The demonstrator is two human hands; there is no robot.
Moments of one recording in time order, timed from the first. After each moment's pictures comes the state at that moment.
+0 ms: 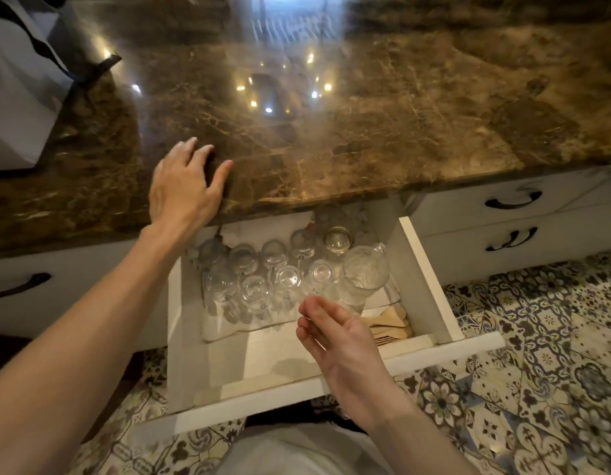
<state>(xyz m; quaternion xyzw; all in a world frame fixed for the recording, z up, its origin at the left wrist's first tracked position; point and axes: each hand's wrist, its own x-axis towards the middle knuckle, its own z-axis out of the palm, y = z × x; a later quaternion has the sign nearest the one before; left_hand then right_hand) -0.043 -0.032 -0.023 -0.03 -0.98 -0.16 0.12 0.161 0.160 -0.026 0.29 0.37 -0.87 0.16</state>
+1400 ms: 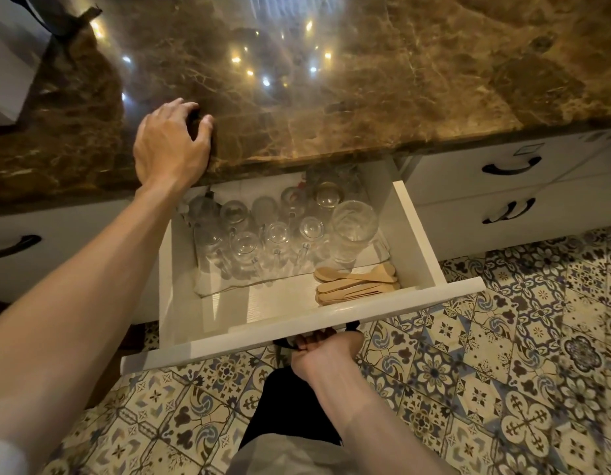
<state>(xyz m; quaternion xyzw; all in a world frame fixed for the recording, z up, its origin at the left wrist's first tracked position) -0.047 -0.033 -0.037 0.01 -0.97 -0.18 0.16 0.178 0.136 -0.073 0.65 0.07 -0.76 0.03</state>
